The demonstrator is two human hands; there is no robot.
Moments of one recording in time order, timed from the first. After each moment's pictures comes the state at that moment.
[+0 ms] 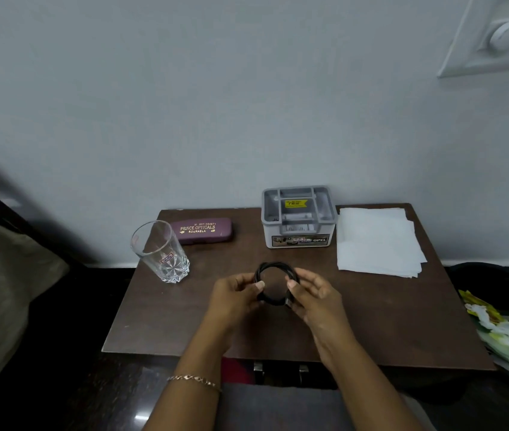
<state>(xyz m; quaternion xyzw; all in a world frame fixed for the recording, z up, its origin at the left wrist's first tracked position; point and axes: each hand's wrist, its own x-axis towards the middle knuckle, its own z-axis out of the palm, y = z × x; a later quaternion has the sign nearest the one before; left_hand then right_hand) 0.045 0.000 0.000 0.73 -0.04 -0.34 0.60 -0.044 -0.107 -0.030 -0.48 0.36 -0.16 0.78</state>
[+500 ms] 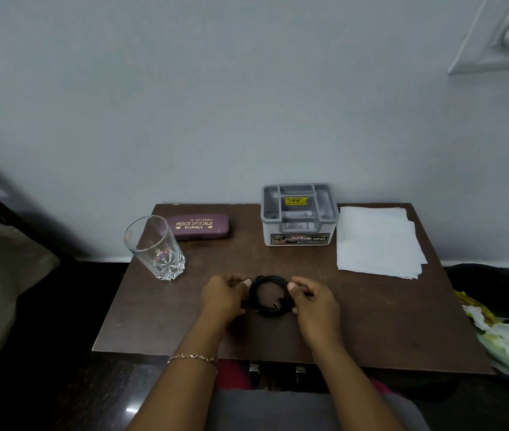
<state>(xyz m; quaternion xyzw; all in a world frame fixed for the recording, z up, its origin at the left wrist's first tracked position) 0.072 -0.002 -0.038 0.83 0.02 -0.29 0.48 -0.034 -0.106 -0.056 -0.67 0.44 -0.17 0.57</state>
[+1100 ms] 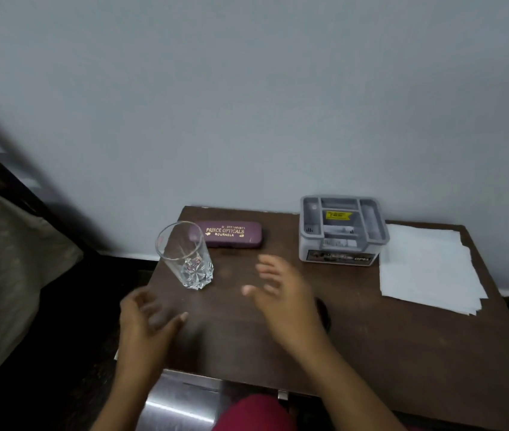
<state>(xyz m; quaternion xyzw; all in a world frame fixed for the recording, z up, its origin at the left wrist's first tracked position) 0.099 0.130 -0.027 0.84 0.04 -0.06 0.54 0.031 -0.054 0.000 -0.75 0.22 -0.11 0.61</state>
